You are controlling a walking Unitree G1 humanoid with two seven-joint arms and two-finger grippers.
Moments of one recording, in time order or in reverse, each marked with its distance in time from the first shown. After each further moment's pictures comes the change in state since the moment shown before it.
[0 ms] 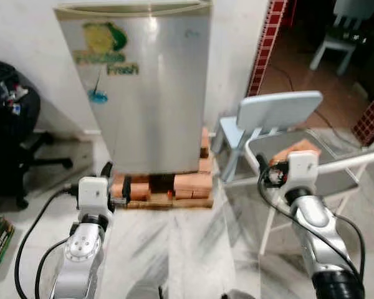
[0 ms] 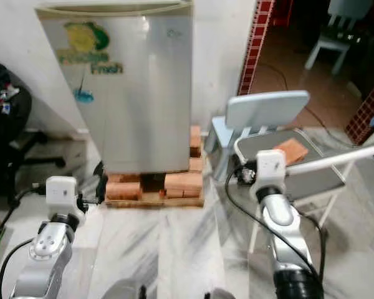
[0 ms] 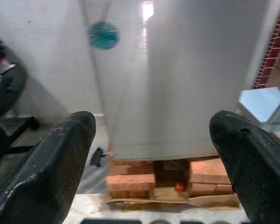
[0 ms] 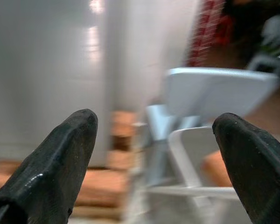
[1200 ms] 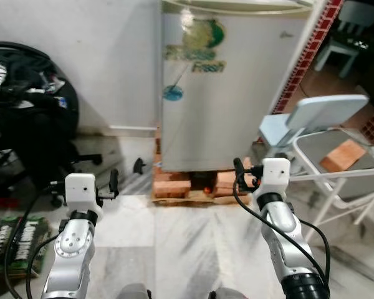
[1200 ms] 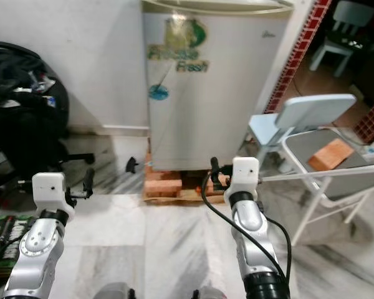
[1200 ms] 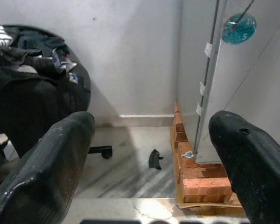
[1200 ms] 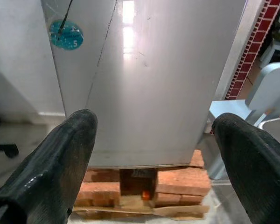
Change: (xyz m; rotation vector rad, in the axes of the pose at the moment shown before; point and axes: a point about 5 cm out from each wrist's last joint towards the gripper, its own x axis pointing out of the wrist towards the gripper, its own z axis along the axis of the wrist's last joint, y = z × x) left arm 0.006 0.007 -0.006 0.004 -0.036 0.055; right arm 0.002 0.025 -0.010 0.047 -0.029 -0.074
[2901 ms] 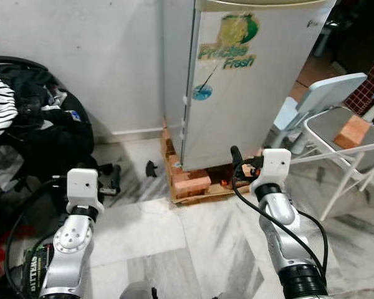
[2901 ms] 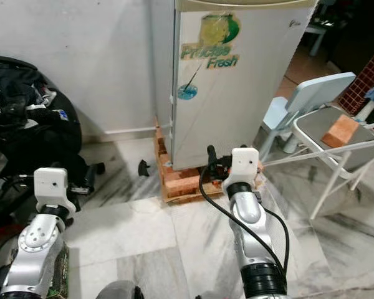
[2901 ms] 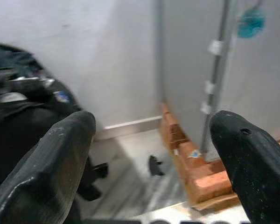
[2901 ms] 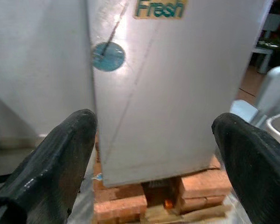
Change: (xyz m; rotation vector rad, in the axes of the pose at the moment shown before) left arm 0.006 -0.001 0.006 0.040 -0.014 -0.061; right arm 0.010 0.006 0.012 0.026 -0.065 0.043
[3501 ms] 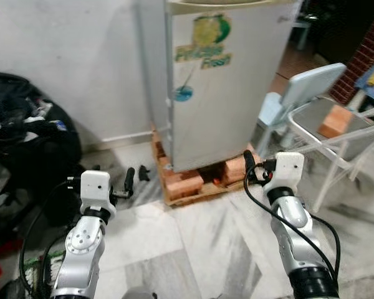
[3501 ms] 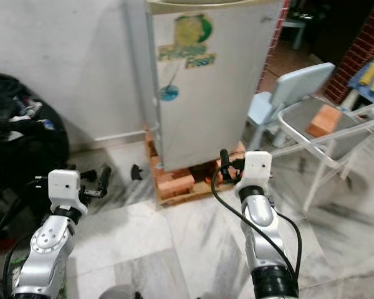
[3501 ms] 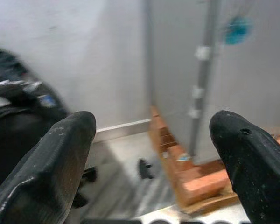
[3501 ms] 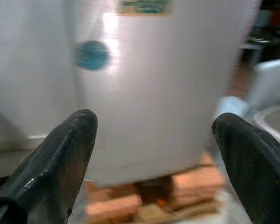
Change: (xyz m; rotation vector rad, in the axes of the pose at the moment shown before) left arm -0.001 -0.004 -0.002 -0.018 0.007 -0.039; right arm 0.000 -0.006 -0.006 0.011 0.020 -0.025
